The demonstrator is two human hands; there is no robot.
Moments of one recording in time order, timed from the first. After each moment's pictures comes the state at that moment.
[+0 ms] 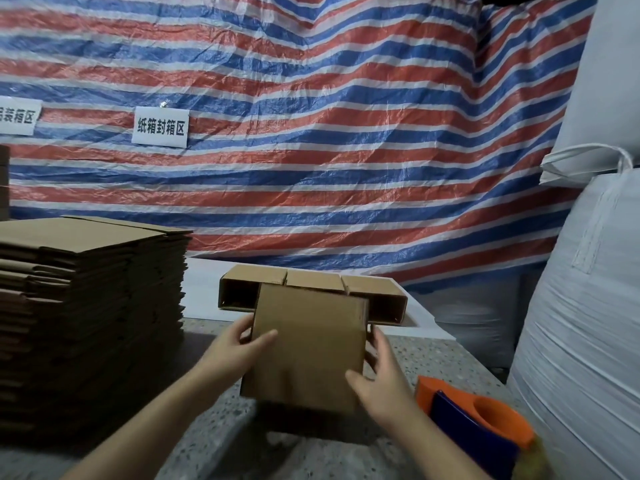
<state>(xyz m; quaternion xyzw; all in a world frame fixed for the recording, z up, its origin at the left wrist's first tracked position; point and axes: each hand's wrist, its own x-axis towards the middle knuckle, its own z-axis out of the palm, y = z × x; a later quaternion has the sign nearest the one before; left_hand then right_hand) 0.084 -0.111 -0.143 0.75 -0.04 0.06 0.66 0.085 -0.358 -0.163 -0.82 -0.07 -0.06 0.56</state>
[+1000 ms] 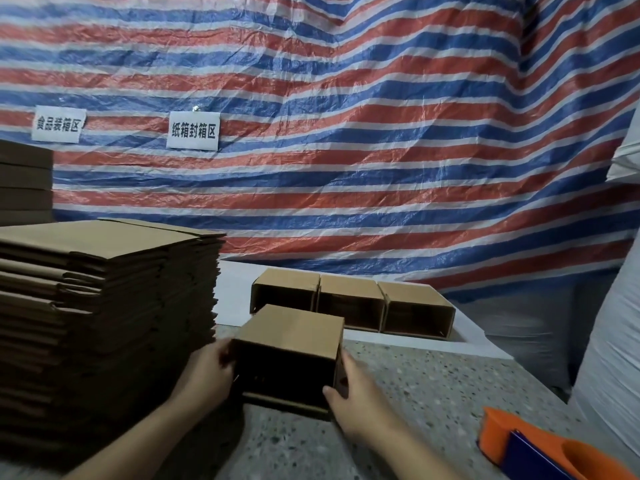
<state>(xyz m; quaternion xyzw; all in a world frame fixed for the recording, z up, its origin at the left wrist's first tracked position) 0.130 -0.023 -0.188 0.87 0.05 0.24 0.42 0.157 -0.269 -0.188 -0.90 -0.15 0.00 0.41</state>
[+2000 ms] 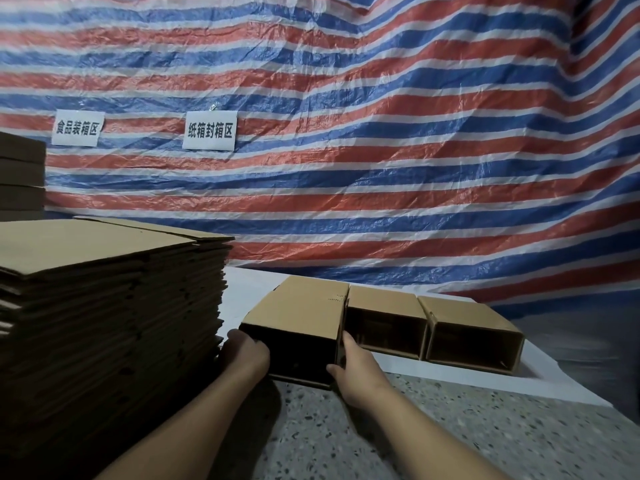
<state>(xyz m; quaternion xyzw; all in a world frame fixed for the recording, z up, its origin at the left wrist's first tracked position) 0.294 -0.017 -0.185 0.82 0.32 0.19 0.43 0.324 -0.203 -0.197 -0.93 -0.15 -0.03 0.32</state>
